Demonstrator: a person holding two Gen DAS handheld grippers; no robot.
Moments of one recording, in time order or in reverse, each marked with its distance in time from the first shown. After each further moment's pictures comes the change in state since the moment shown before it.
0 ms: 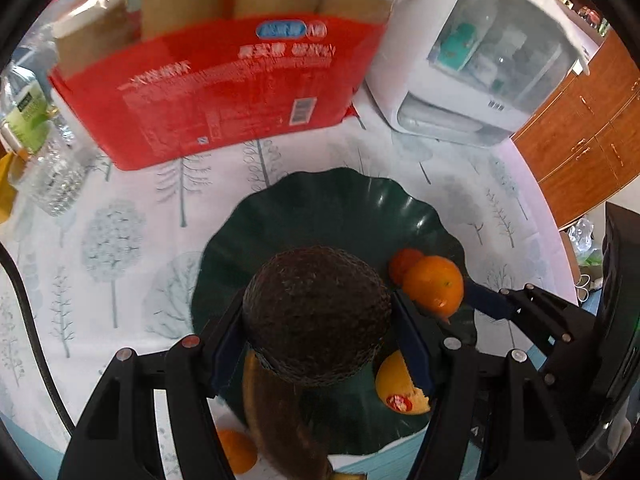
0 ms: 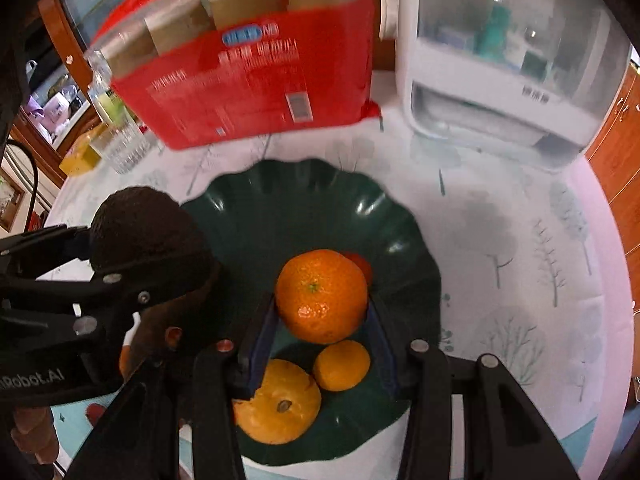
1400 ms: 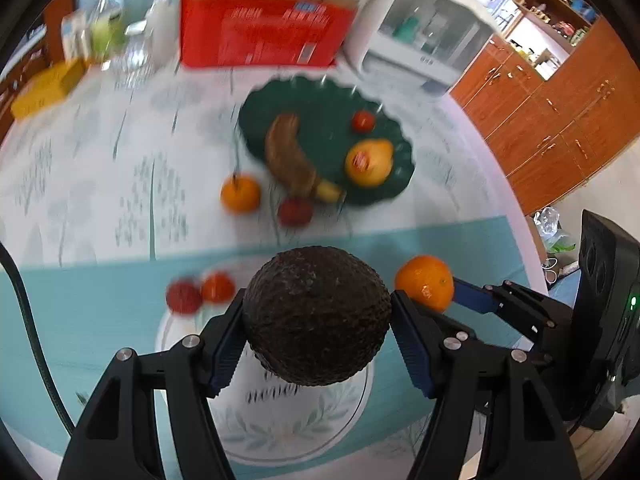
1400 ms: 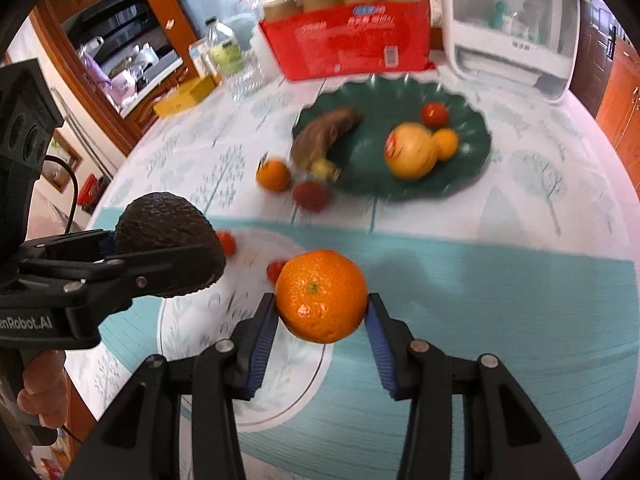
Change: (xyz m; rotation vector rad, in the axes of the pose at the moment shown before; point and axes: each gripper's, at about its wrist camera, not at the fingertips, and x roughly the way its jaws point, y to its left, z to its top) left arm -0.131 0.001 -0.211 -0.051 -0.058 -0.088; right arm -0.120 0.069 -0.173 -0.039 -0.069 0.156
